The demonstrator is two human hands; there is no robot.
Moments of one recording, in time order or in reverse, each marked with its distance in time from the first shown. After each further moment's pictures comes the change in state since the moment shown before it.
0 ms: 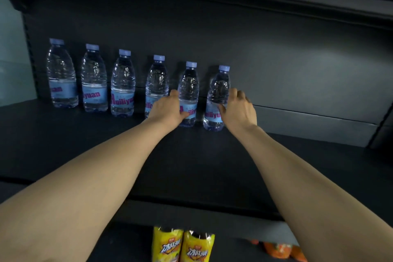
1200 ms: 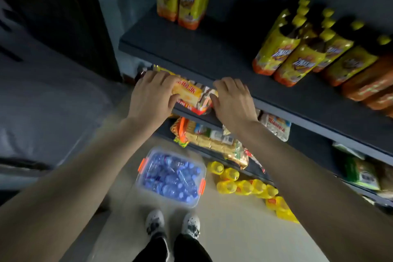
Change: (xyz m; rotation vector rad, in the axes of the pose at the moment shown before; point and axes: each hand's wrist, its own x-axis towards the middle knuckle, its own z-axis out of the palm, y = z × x) left_hand -0.546 -0.283 0.002 0.209 -0.039 -0.034; right_hand -0.507 -0.224 0.112 0.083 -0.293 -0.538
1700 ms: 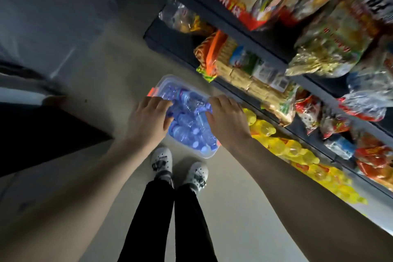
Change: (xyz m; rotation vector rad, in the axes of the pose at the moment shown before) left_hand -0.260 -0.046 0.283 -0.029 -0.487 -0.343; right_hand -0.197 -0.057 0.323 0.156 -0.516 -0.044
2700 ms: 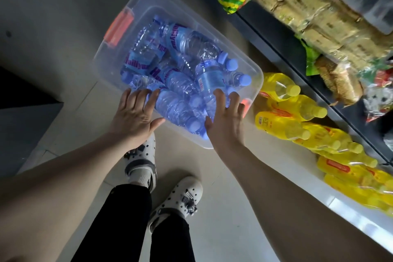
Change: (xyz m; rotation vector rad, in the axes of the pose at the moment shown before) left_hand -0.060 -0.078 0.351 0.125 -0.264 0.044; right_hand -0.069 0.025 0.302 0.118 -0.143 0.334
